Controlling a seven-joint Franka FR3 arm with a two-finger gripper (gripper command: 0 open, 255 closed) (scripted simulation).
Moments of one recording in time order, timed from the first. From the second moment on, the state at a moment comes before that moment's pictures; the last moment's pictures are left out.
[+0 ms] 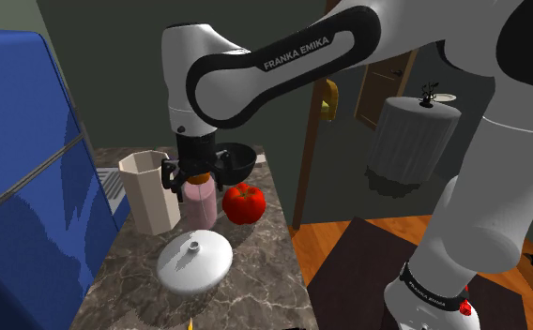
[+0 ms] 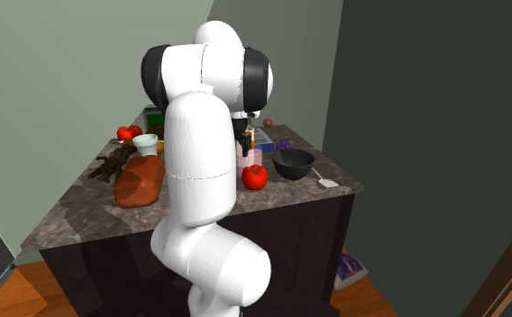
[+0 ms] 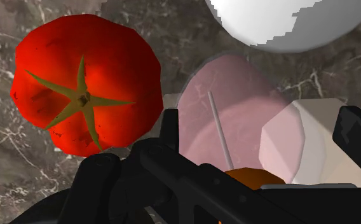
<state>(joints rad) 0.05 0.07 0.47 -1.96 -0.02 2.04 0.91</state>
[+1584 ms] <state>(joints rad) 0.05 0.05 0.47 -1.91 -0.02 1.97 0.90</state>
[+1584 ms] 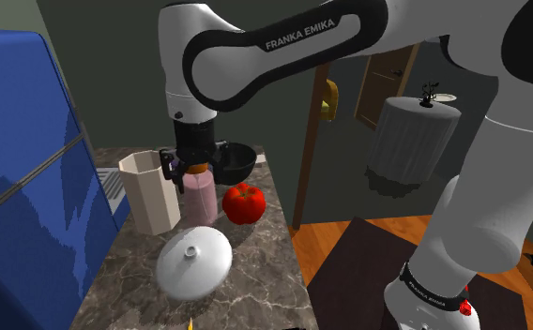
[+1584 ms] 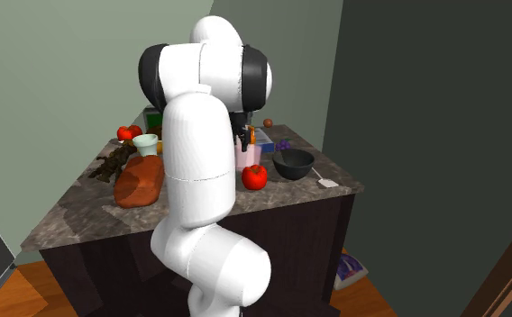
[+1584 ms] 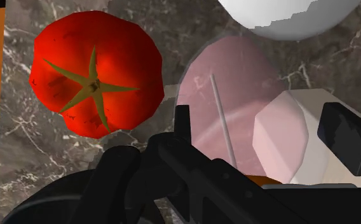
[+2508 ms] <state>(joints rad) 0.05 0.03 0.47 -1.75 0.00 1.79 0.89</state>
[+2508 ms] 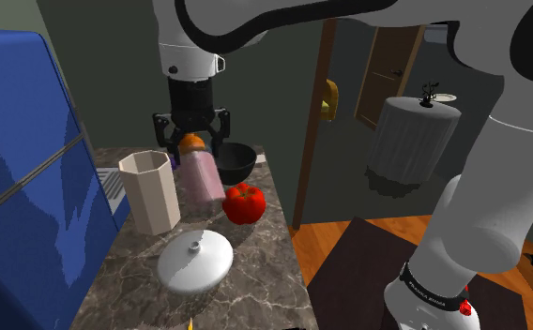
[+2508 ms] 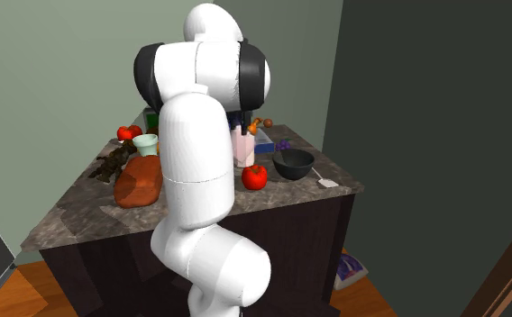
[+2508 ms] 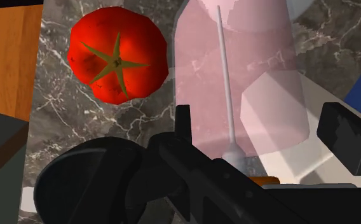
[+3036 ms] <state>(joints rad) 0.05 0.04 0.47 -1.62 -0.01 1.68 0.90</state>
